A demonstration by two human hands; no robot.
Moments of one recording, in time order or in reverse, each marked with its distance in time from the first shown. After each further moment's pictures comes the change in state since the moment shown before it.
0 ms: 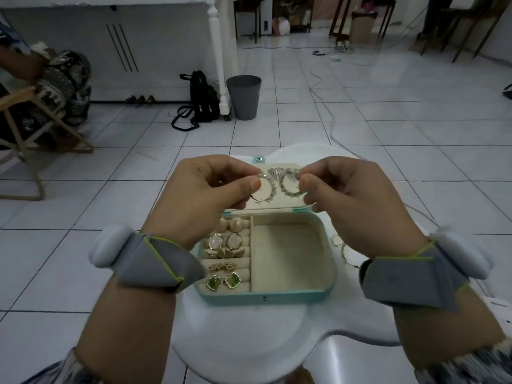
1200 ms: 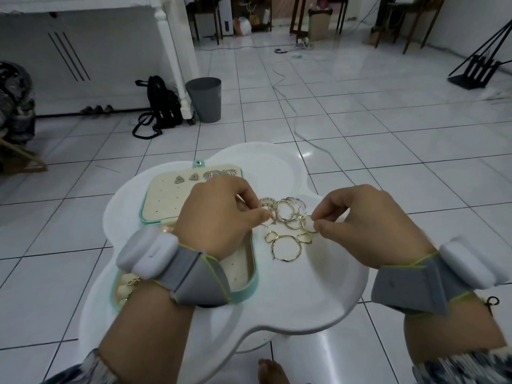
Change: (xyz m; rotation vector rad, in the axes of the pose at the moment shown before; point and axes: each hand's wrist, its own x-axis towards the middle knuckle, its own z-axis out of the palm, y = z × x) left_hand 0.003 0.014 0.105 0.618 -0.076 0.012; right_hand -0.031 0.051 -0.089 -0.494 -0.028 0.262
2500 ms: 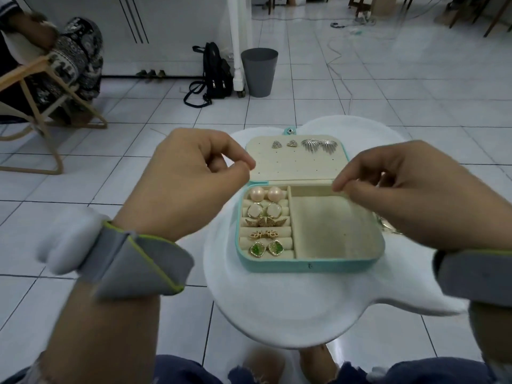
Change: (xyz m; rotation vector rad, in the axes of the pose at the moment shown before) left_hand -0.044 -0.094 -0.117 -0.159 0.115 0.014; right_hand -0.021 -0.114 0.036 0.066 -0.162 -0.240
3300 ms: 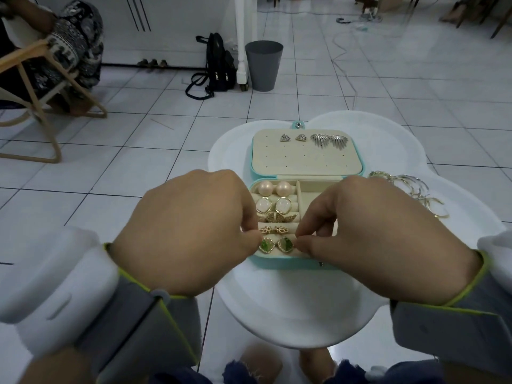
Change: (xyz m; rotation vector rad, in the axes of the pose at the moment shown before) left_hand -0.033 0.009 0.001 0.670 -0.254 -0.093; right_hand -0.015 -0.035 0.044 -0.319 -0.115 -0.030
